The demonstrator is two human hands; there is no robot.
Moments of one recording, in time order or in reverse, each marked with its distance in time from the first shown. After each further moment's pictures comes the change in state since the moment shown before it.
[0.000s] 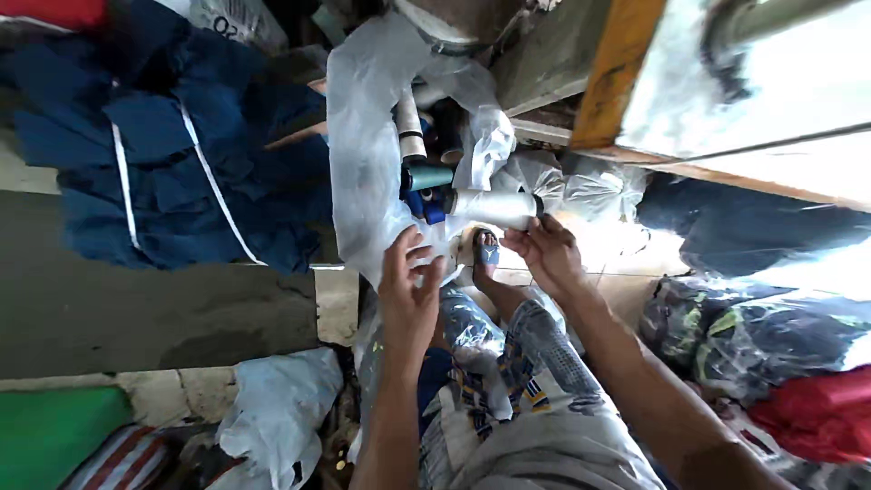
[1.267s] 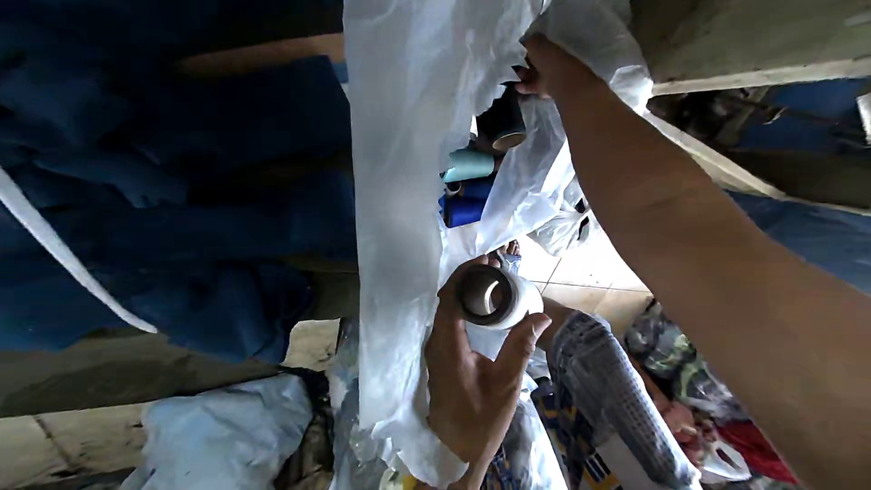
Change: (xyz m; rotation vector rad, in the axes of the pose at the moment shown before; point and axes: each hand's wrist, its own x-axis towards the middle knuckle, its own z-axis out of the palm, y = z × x) left_hand 0.050 -0.112 0.007 -0.275 0.136 -0.077; right_hand 0.461 0.084 0.077 -0.864 0.108 0.256
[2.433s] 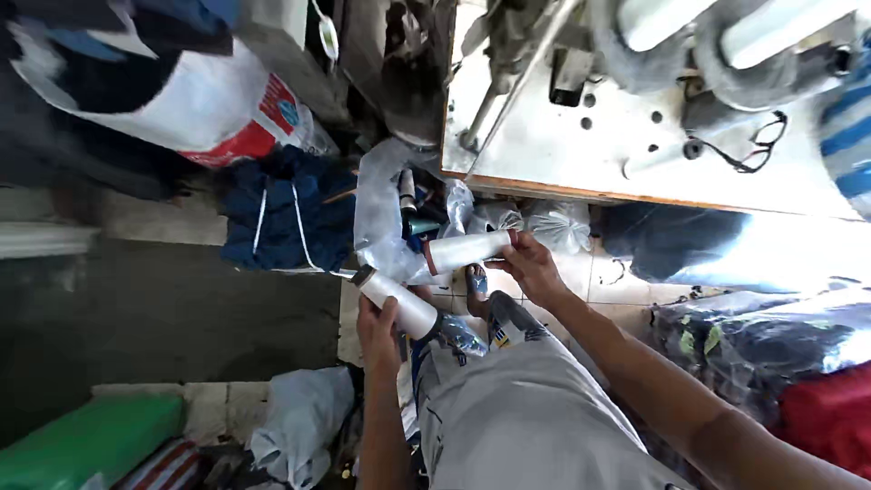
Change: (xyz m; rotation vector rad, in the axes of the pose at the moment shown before) left_hand -0.233 0.205 -0.011 -0.249 0.047 0.032; right_hand -0.630 0.104 -0.217 0.696 -0.319 -0.656
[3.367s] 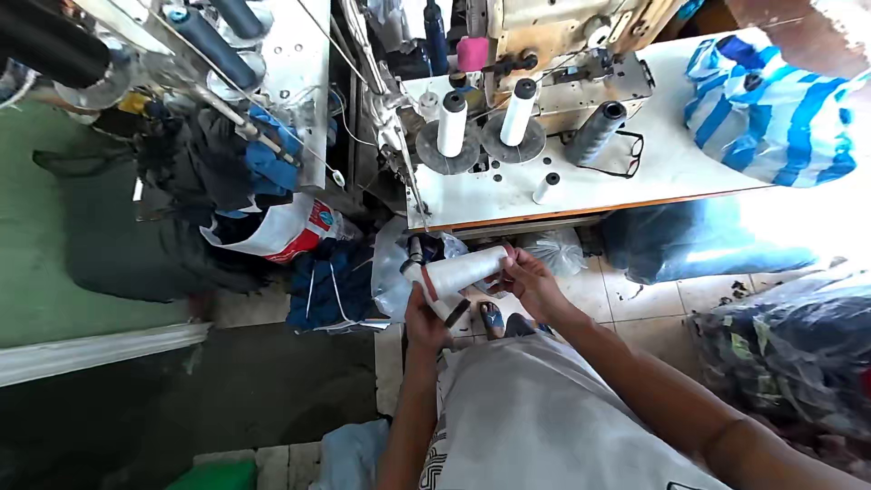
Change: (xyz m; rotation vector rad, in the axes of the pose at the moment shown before) left_hand -0.058 0.050 0.145 -0.563 -0.461 -0.213; right_hand -0.118 -0.133 -0.016 0.251 0.000 -0.185
